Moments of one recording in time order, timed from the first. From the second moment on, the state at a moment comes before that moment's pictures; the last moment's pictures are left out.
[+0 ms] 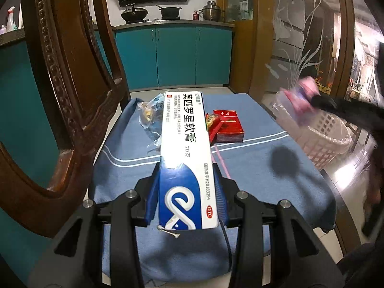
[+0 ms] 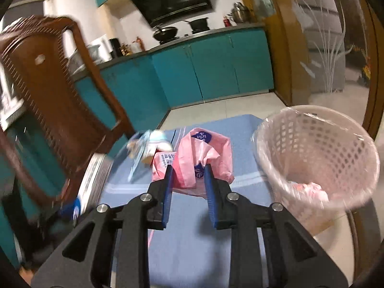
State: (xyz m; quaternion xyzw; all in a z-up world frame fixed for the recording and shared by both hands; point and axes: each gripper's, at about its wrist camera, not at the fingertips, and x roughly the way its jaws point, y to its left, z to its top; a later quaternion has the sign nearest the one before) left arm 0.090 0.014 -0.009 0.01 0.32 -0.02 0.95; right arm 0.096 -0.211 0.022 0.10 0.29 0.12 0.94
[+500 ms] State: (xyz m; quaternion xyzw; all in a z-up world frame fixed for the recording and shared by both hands) left arm 0.084 0.009 -0.009 0.01 0.33 -0.01 0.94; right arm 0.075 -0.199 -0.003 0.03 0.30 0.13 0.94
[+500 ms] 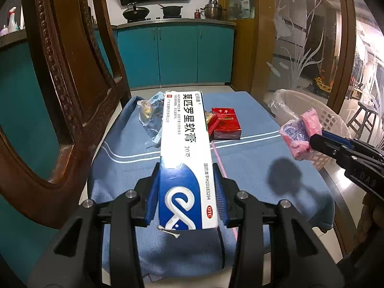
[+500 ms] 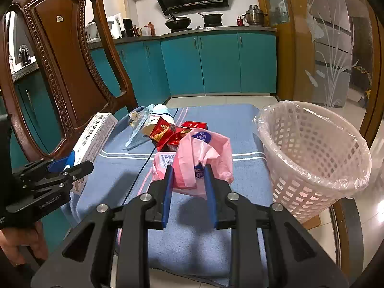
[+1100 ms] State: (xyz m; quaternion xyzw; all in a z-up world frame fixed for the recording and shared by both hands) left arm 0.087 0.010 -0.012 0.01 0.33 -0.01 0.94; right arm 0.119 -0.304 0.019 0.11 0.21 -0.06 0.97
